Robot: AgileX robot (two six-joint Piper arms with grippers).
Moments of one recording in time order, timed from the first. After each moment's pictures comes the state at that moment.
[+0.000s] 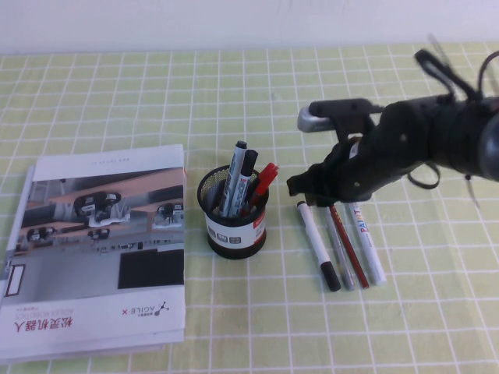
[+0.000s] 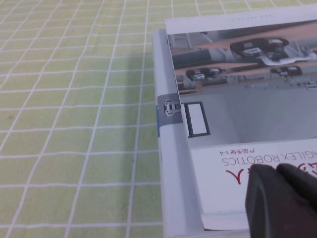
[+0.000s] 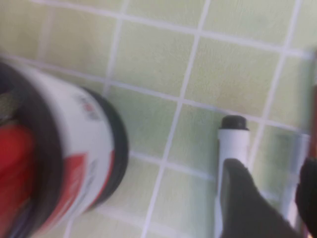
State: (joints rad) right arm 0.52 1.92 -1.36 0.17 0.54 0.14; left arm 0.00 -0.02 0.03 -0.06 0.39 0.16
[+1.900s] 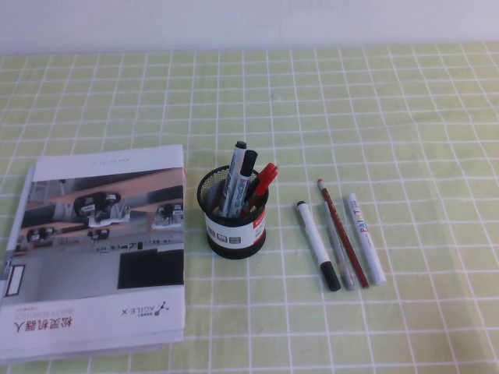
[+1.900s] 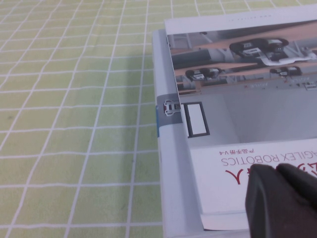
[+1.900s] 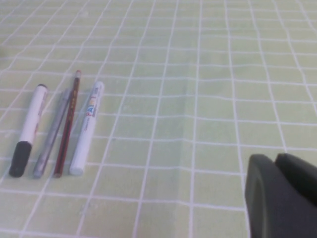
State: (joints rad) right arm 0.19 0.31 -0.03 0.01 0.10 0.06; left arm 0.00 -0.02 0.03 -0.06 0.39 0.16
